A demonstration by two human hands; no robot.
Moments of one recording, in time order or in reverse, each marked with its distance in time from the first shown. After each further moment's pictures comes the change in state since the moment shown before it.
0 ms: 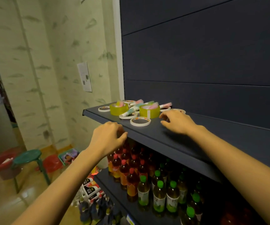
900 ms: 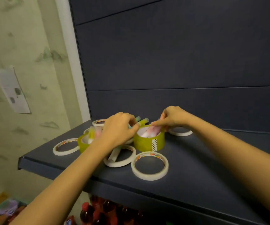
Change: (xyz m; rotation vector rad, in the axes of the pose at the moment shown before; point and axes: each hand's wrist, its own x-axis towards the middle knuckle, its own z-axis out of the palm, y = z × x) left_hand 0.261 -0.064 0.126 -0.270 -0.026 0.382; right_hand 0.200 0.030 0.030 0.246 -0.050 0.552
